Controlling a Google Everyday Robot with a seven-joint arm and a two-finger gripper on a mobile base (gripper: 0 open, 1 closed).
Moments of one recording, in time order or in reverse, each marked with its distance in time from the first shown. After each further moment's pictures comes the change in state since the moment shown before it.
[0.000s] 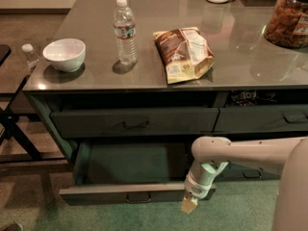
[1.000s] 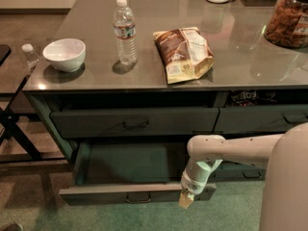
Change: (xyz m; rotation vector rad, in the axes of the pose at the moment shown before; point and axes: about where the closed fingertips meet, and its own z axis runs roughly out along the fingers) arm -0.014 -0.024 0.009 0.039 0.008 -0.004
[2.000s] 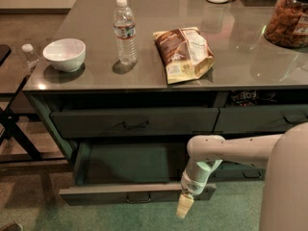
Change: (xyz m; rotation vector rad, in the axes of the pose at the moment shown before) arm 0.000 0.000 0.000 0.000 0.000 0.000
